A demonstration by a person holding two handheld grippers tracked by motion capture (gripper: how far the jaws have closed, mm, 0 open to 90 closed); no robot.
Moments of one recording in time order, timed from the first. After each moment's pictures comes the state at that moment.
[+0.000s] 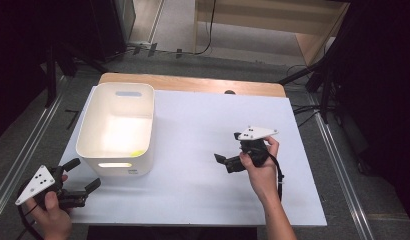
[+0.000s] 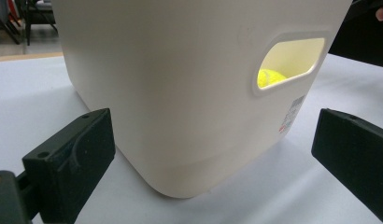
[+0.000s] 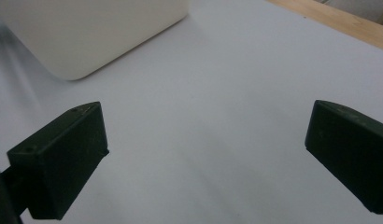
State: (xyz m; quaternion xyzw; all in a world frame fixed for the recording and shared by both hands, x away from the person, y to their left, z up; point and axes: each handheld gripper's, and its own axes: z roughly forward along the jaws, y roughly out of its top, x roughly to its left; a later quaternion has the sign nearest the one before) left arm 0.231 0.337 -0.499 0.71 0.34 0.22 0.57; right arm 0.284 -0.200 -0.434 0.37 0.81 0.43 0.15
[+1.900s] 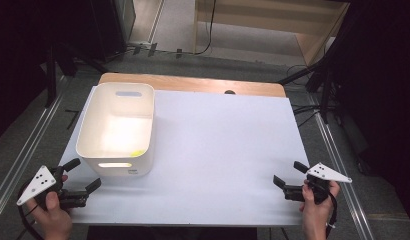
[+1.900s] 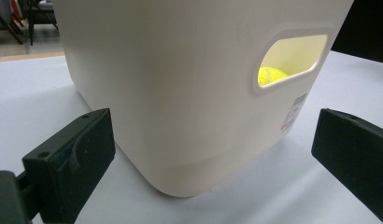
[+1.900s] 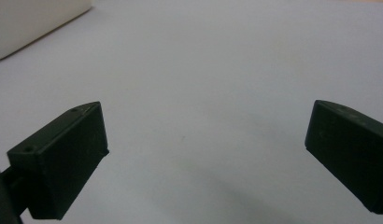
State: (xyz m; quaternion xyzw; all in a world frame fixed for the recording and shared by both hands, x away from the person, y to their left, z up) left arm 0.230 0.336 -0.499 0.71 0.34 0.23 0.57; right arm 0.195 -0.351 -0.495 0.49 0.70 0.47 0.21
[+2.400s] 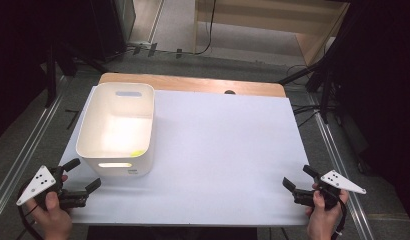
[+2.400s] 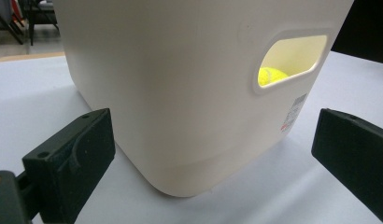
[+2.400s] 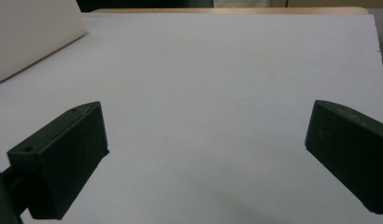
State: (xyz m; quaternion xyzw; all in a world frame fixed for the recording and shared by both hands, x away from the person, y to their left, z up) left arm 0.230 0.336 -0.499 0.71 0.34 0.23 0.57; right arm 0.179 -0.372 -0.504 0.50 0.67 0.50 0.23
